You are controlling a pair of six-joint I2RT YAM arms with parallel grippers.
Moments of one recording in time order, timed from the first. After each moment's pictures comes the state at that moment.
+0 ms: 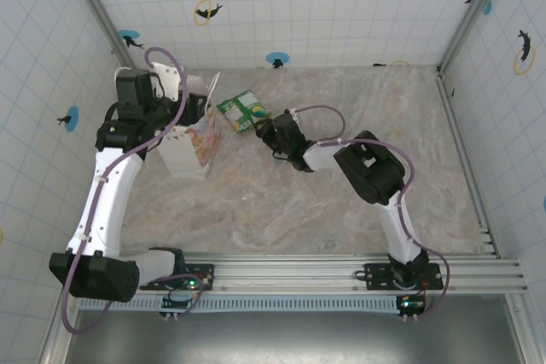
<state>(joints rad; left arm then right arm) -0.12 1.21 1.33 -0.66 0.32 0.08 0.74 2.23 1.31 0.48 0.04 1.23</state>
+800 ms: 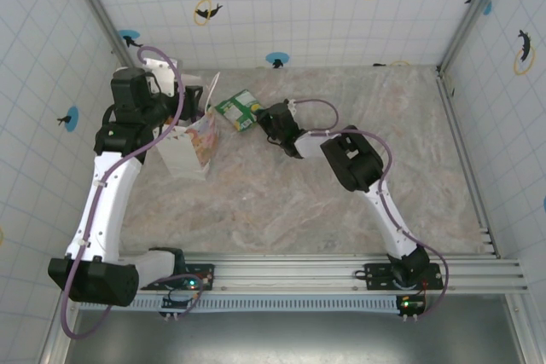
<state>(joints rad) -0.12 1.19 1.33 -0.56 0.27 0.07 0.69 2.51 1.66 0.46 0.08 1.31</state>
